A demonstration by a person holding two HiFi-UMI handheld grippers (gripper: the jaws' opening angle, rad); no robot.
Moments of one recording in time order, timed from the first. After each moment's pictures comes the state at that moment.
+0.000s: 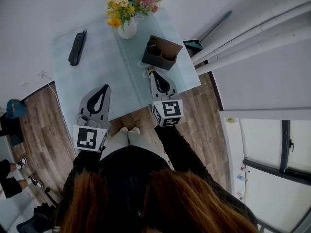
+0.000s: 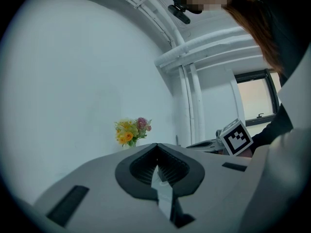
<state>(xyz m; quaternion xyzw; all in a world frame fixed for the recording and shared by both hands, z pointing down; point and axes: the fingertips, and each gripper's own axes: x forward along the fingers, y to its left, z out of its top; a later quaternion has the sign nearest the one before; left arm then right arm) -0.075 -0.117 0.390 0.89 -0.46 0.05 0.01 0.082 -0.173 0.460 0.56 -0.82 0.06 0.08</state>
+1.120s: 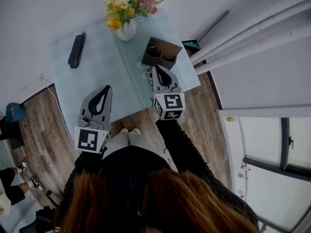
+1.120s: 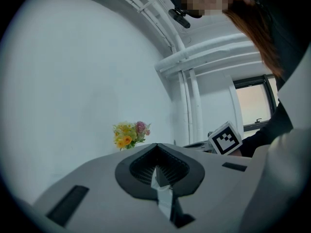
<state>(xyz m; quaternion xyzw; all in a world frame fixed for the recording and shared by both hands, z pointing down) -0.074 -0.118 0.381 0.89 -0.45 0.03 0.01 0.087 -0.198 0.448 0.57 -0.81 0.05 0.09</state>
